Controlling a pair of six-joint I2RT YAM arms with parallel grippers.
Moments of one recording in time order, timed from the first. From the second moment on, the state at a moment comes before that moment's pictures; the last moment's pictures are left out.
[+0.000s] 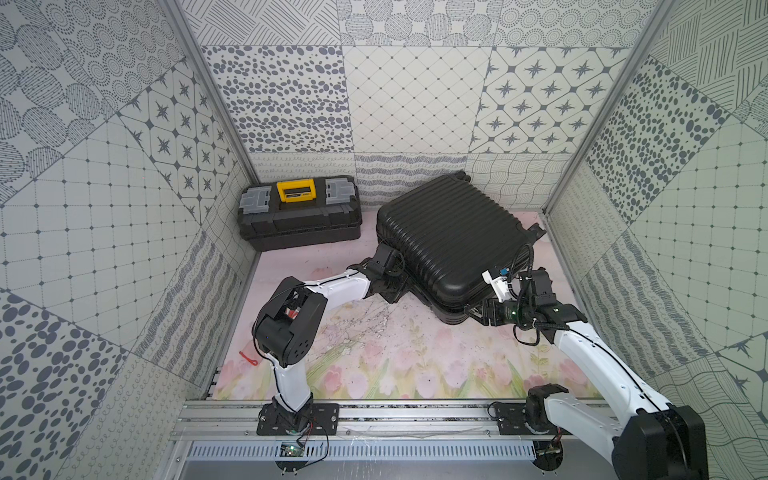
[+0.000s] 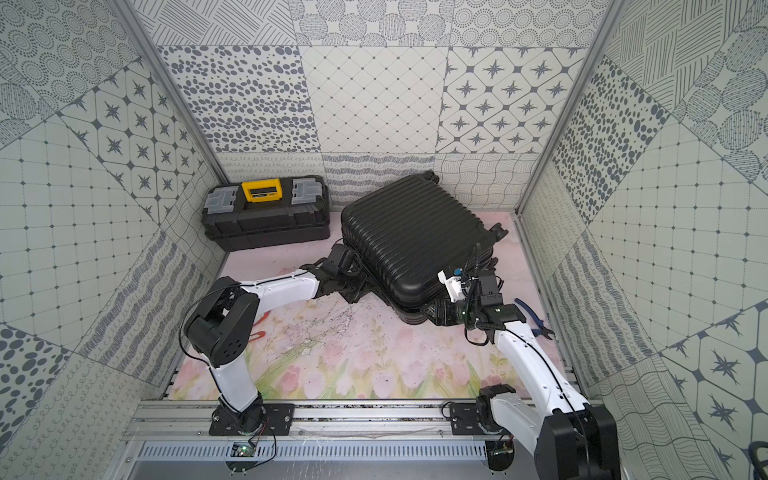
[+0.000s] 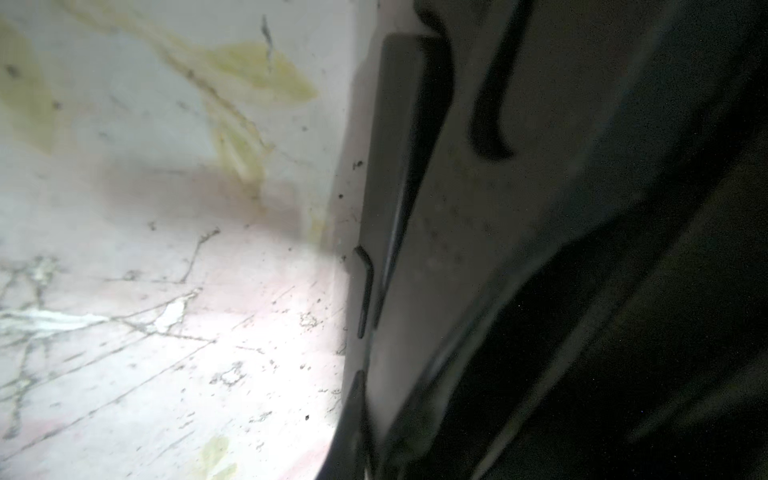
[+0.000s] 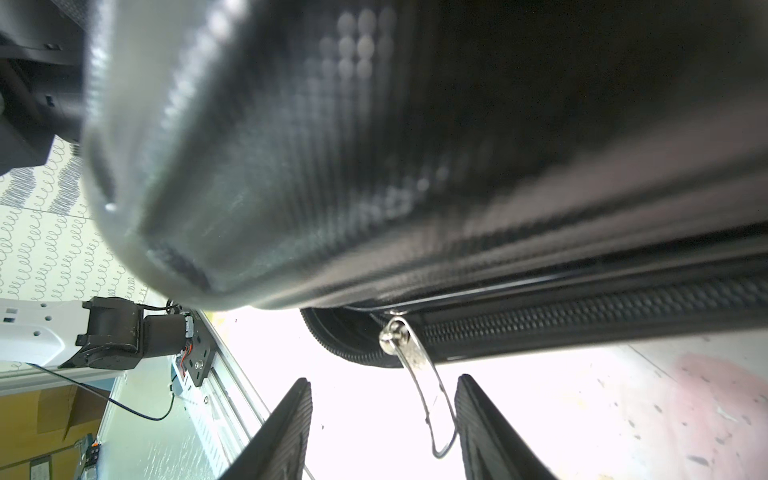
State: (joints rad) left arm -0.60 1.83 1.13 -0.19 0.31 -1.44; right arm 0.18 1.04 0.66 -0.53 -0.66 0.14
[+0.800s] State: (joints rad) left arm -0.60 1.87 1.18 -0.21 0.32 -1.41; right arm 0.13 0.99 0.52 -0.36 -0.72 0.30
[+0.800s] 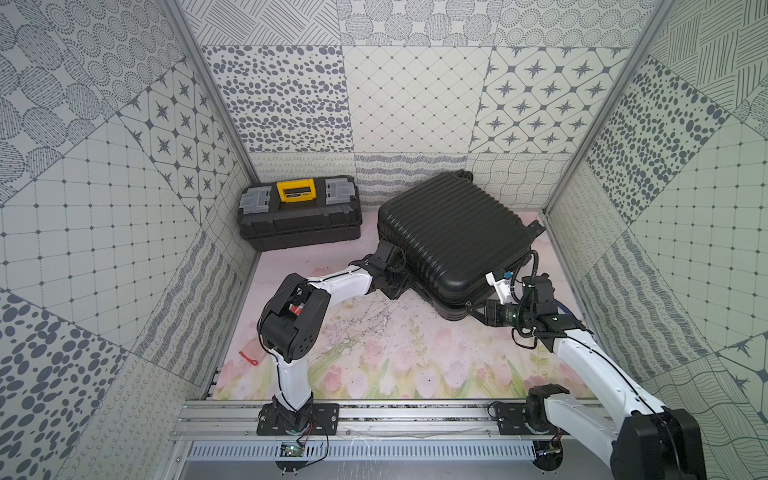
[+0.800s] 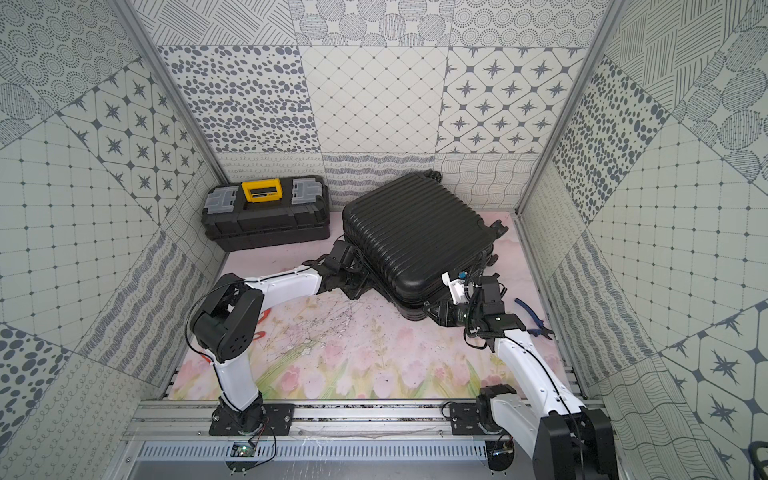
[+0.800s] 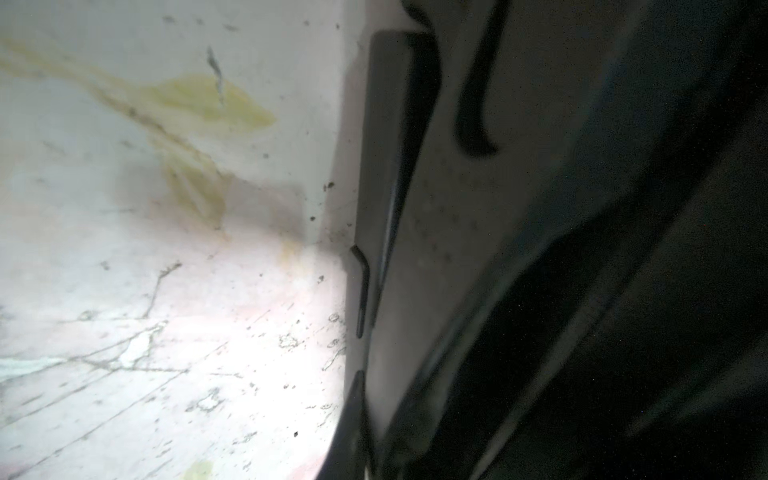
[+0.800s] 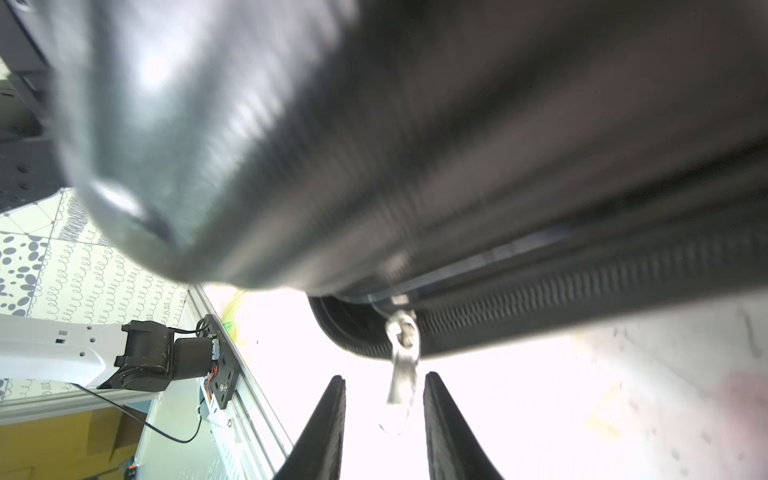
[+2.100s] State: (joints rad) left arm -0.59 1.89 1.24 -0.28 0.33 -1.38; right arm 0.12 0.97 0.48 -0.29 -0.80 0.34
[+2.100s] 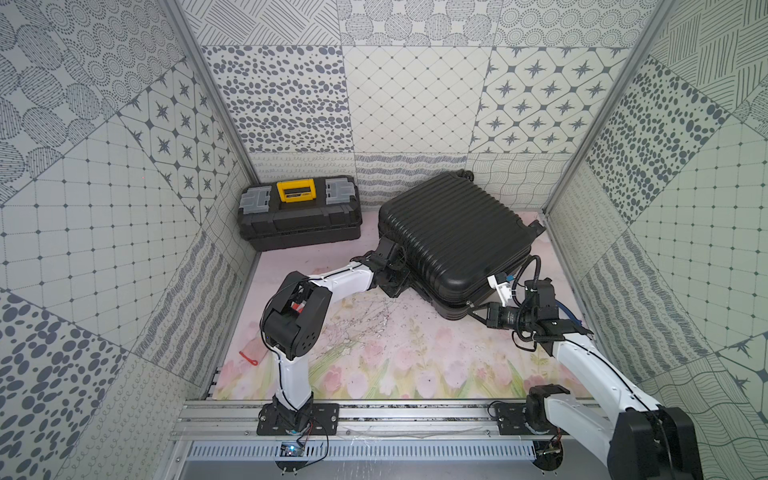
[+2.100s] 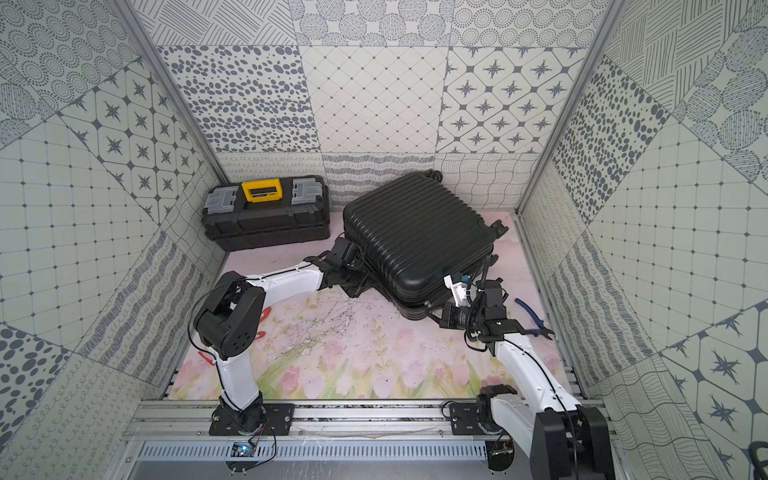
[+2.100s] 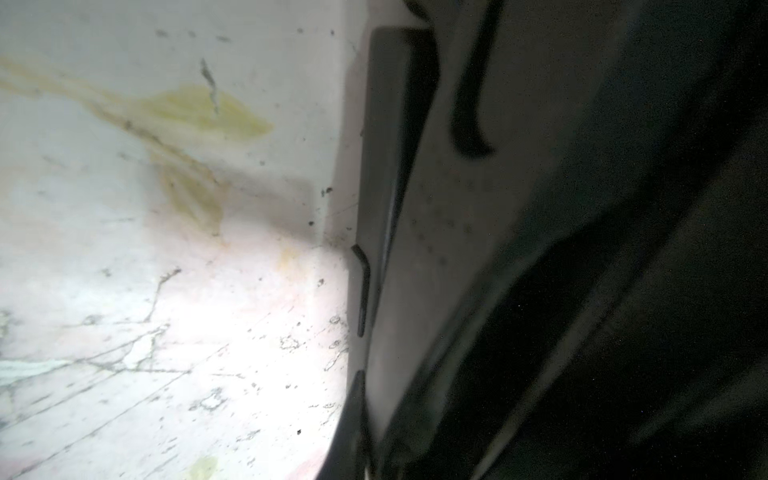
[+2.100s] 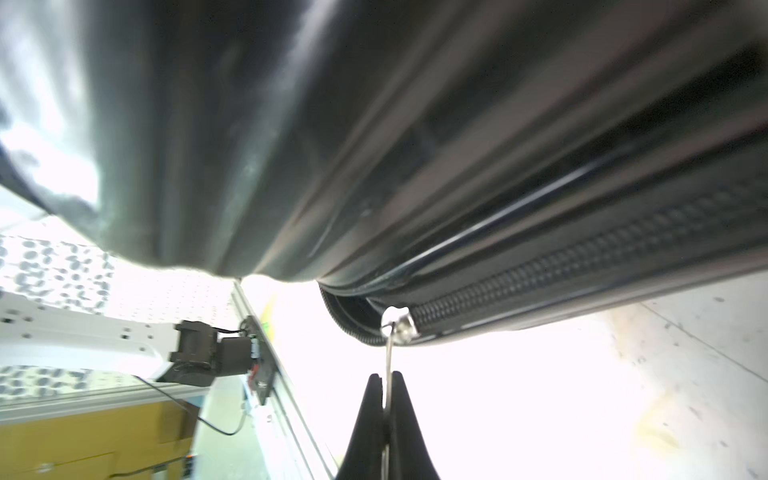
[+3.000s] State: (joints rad) left arm -0.68 1.89 1.22 -0.22 0.23 -1.49; right arm 0.85 1.02 0.66 -0.45 0.06 0.14
